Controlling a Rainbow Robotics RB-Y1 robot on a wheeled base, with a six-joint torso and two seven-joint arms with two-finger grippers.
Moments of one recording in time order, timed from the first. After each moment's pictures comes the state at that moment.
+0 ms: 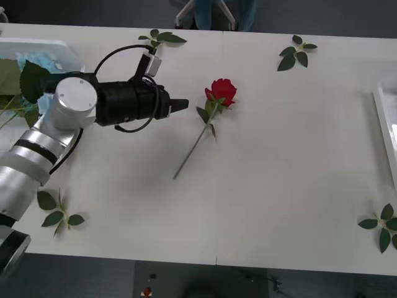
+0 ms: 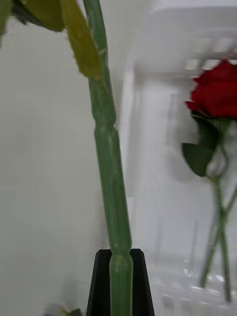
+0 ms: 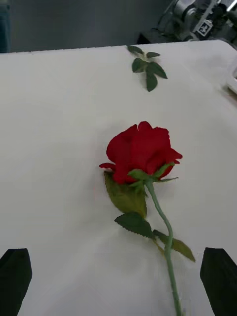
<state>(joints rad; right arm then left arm) -0.32 -1.47 0.28 -1.17 -1.85 0.91 2.02 -0.67 0.43 -0.28 -1.17 1.39 0.75 -2.29</state>
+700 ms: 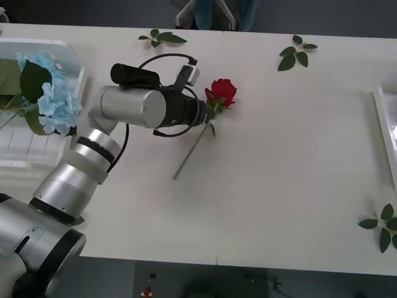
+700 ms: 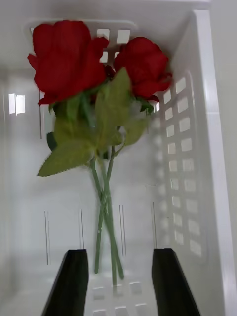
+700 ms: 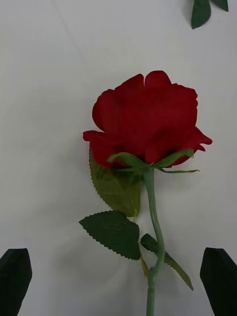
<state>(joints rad) -0.25 -1.47 0.28 -1.02 -1.75 0.71 2.02 -0.73 0.18 -0.29 -1.17 0.62 0.85 -1.73</state>
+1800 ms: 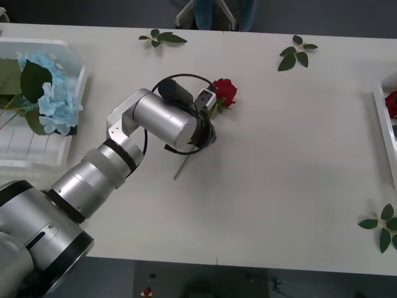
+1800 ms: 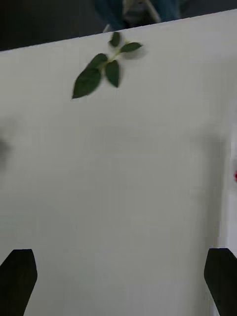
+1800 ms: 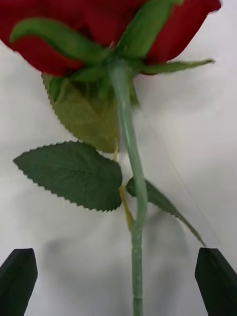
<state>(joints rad) -0.25 -1.15 0.01 -1.24 -1.88 0.88 2.19 -0.80 0.17 -0.52 -1.09 0.43 0.96 -1.55</state>
